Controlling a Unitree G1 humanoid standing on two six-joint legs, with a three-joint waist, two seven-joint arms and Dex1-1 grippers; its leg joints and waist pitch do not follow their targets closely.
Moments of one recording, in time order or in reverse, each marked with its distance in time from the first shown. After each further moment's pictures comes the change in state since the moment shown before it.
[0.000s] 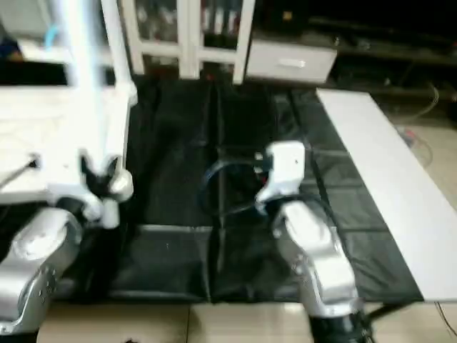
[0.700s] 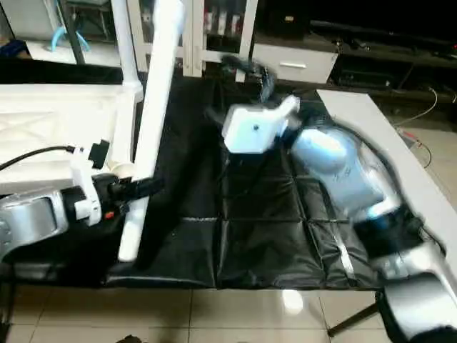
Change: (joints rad) left arm -0.244 0.165 0.154 0.075 -0.566 0.773 -0.282; right arm -0.606 -0.430 0.317 0.443 -0.650 -0.849 0.236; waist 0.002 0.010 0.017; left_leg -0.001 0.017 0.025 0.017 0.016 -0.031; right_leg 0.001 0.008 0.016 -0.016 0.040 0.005
